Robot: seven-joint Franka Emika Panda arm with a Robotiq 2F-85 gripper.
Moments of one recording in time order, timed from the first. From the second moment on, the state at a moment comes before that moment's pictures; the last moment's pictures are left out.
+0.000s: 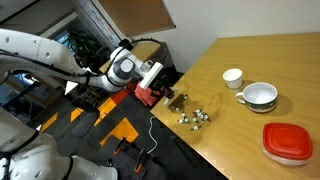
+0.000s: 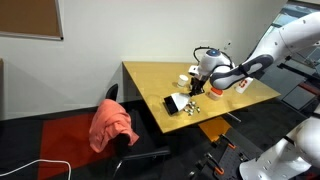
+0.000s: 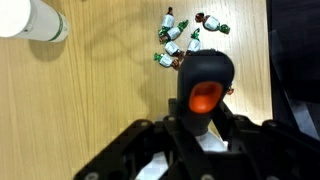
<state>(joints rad) -0.18 0.20 -0.08 -2.36 -0.68 2.63 -0.84</state>
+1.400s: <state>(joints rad) -0.18 0.32 -0.16 -2.31 -0.78 2.64 -0.83</state>
